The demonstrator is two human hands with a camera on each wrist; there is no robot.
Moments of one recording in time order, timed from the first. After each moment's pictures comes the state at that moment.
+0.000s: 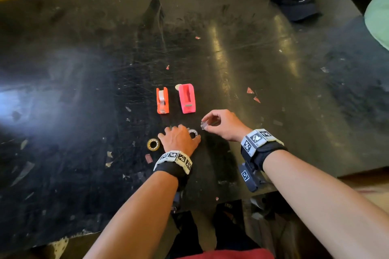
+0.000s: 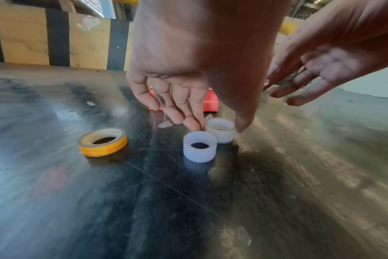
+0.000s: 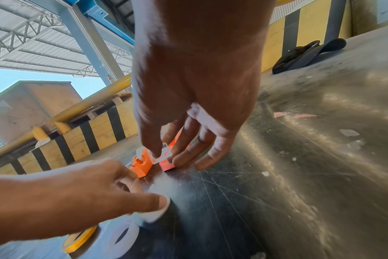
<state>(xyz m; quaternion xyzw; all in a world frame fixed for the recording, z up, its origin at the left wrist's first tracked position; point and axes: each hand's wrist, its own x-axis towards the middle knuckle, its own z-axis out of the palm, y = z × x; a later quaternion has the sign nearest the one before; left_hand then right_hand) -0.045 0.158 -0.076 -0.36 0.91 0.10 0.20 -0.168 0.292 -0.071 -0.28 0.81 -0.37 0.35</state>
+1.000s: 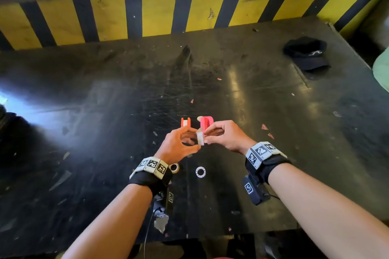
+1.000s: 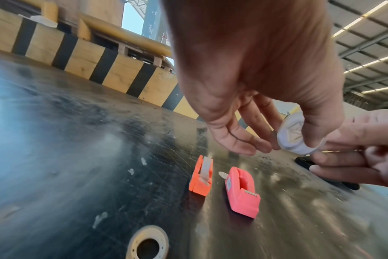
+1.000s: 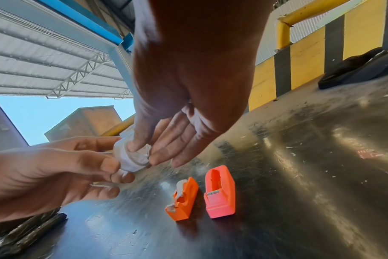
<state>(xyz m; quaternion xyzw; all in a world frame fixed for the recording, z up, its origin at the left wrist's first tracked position) -0.009 0.080 0.006 -0.23 0.82 0.52 -0.02 -0.171 0.243 -0.001 -0.32 0.75 -0.46 0.35</state>
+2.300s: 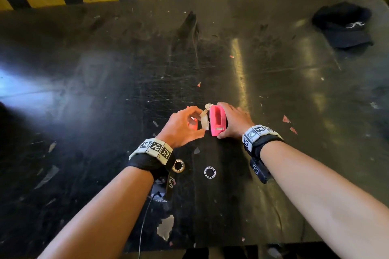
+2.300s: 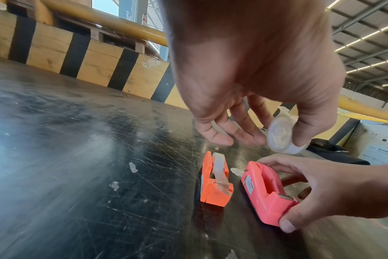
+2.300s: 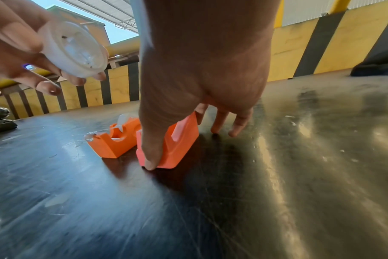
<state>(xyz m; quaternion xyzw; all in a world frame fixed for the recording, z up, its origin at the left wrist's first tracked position) -0.058 0.024 -0.024 -0.21 0.87 0.44 0.03 -0.233 0.171 -0.099 -0.38 0.87 -0.10 0.30</state>
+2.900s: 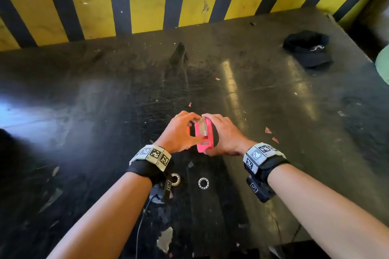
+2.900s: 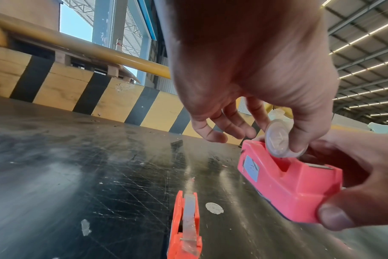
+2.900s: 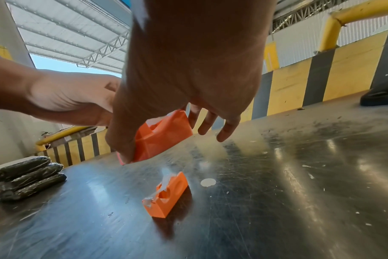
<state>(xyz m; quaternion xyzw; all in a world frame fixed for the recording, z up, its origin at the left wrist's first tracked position) -0.075 0.035 0.030 -0.14 0.92 0.36 0.00 -0.197 0.205 -0.011 -0.43 0.83 -0.24 0.25</state>
